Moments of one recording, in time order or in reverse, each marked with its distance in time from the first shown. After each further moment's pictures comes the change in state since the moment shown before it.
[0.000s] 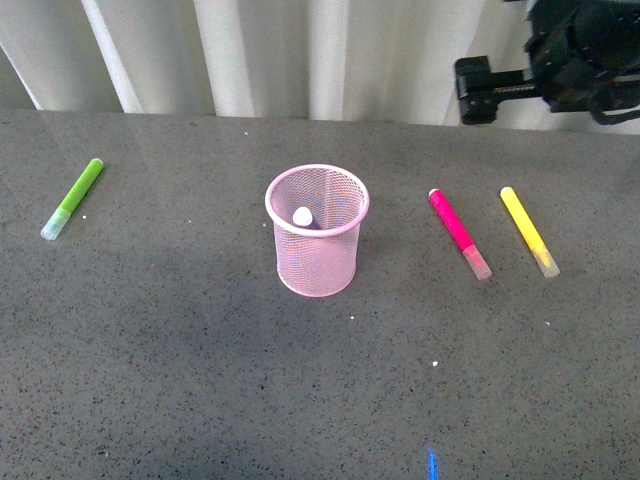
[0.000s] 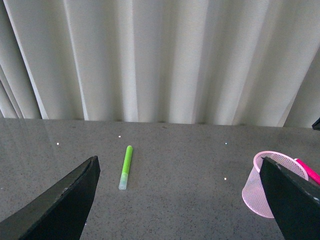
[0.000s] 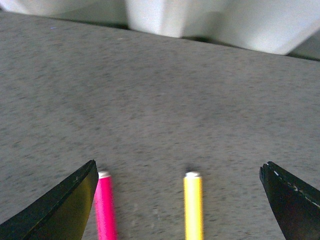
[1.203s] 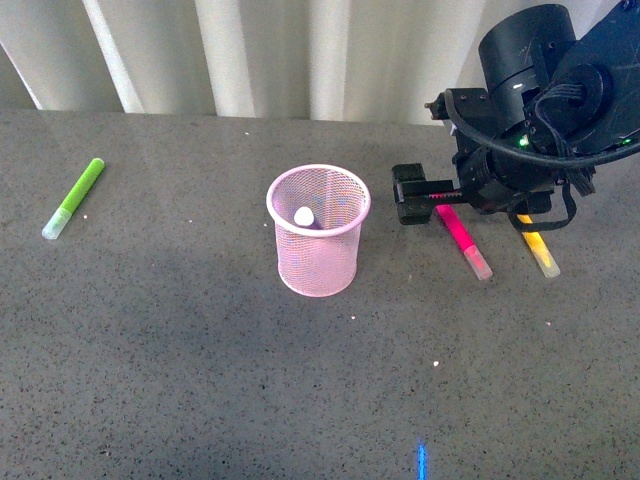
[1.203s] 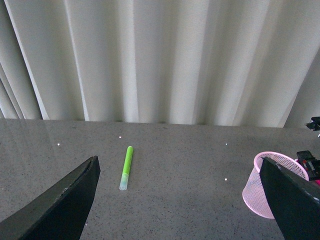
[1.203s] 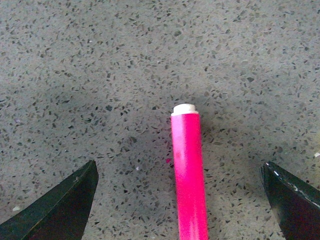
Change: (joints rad) left arm 0.000 0.000 0.000 0.000 0.000 0.000; right arm 0.054 0.159 -0.098 0.130 -0.097 0.073
